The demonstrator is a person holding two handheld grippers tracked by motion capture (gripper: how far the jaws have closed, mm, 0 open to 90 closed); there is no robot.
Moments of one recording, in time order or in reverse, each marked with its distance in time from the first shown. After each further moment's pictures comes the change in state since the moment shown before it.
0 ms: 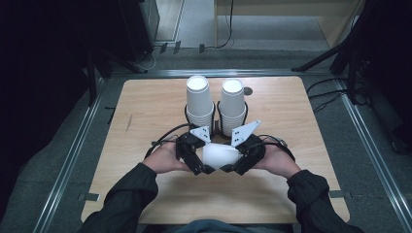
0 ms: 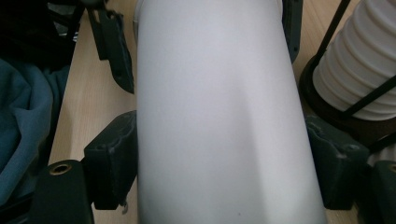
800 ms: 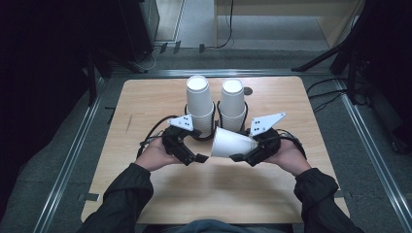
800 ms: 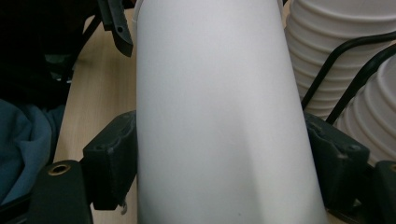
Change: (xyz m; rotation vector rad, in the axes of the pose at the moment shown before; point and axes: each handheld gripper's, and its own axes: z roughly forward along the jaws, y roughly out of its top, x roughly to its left) left arm 0.011 -0.018 -0.034 -0.238 0.013 -0.100; right arm -0.010 -0.012 -0.041 -0.174 -0.063 0.072
